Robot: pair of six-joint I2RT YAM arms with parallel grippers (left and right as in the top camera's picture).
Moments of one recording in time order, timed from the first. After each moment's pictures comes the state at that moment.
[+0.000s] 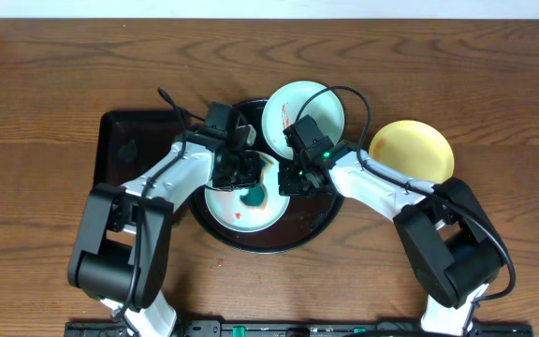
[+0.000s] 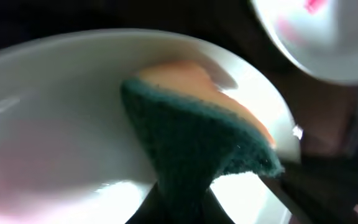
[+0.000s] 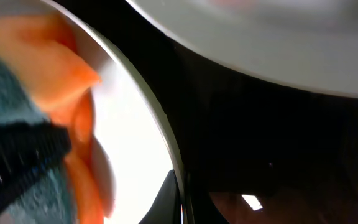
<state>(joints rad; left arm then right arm) -0.30 1.83 1.04 -0.53 0.37 -0.35 0.63 1.95 1.17 -0.44 -0.25 0.62</state>
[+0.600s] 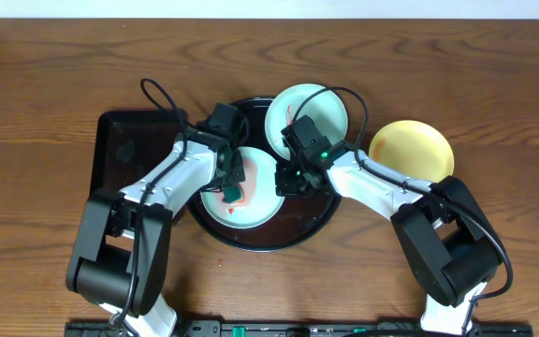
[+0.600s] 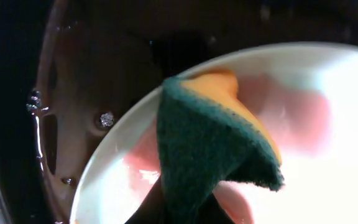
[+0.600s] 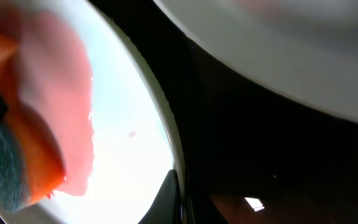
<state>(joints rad) -0.32 1.80 1.07 -0.69 -0.07 -0.50 0.63 1.96 1.18 -0.43 -0.28 0.62</state>
